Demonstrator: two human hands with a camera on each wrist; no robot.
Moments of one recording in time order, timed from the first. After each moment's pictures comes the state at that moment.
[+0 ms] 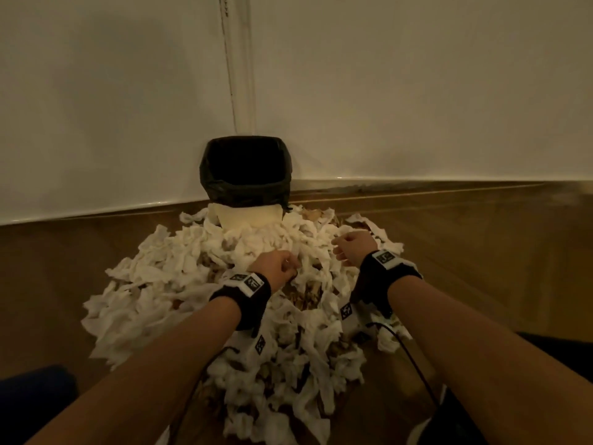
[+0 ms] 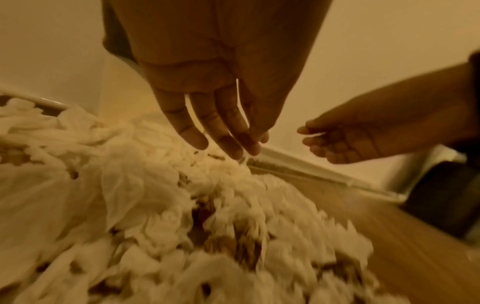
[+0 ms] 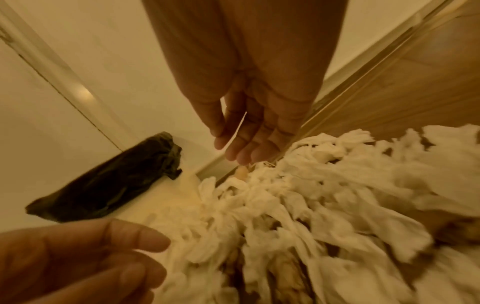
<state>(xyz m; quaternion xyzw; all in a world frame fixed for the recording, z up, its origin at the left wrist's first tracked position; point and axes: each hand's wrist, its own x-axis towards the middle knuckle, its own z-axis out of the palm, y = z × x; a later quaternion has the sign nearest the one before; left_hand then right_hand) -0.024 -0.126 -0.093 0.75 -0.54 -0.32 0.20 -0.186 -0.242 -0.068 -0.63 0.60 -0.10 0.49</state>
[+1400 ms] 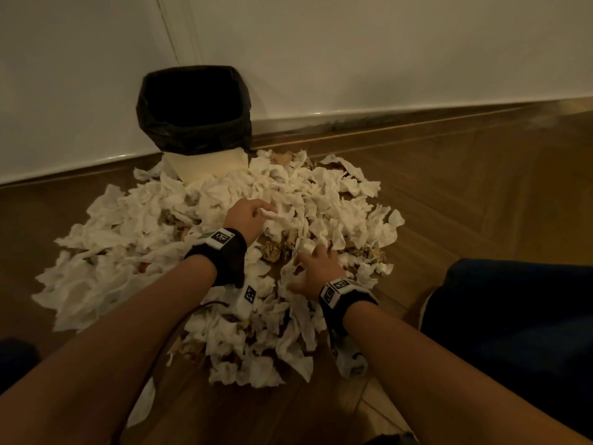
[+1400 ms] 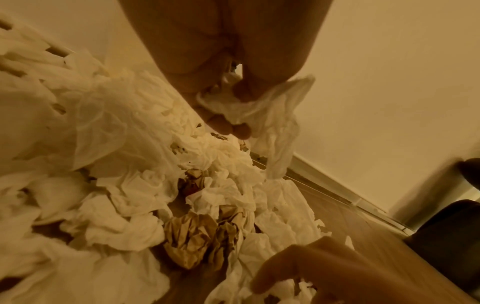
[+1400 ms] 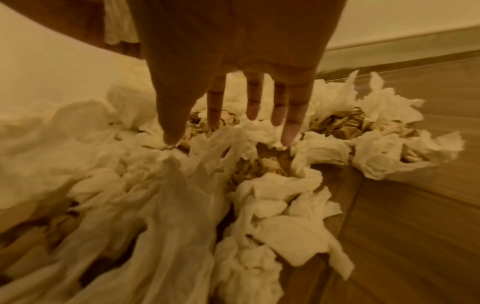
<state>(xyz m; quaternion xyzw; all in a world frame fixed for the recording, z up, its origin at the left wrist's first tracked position) -0.042 -0.135 -0.115 0.76 -0.49 -0.30 0.29 -0.224 -0.135 -0.169 -0.81 0.51 0.16 0.25</state>
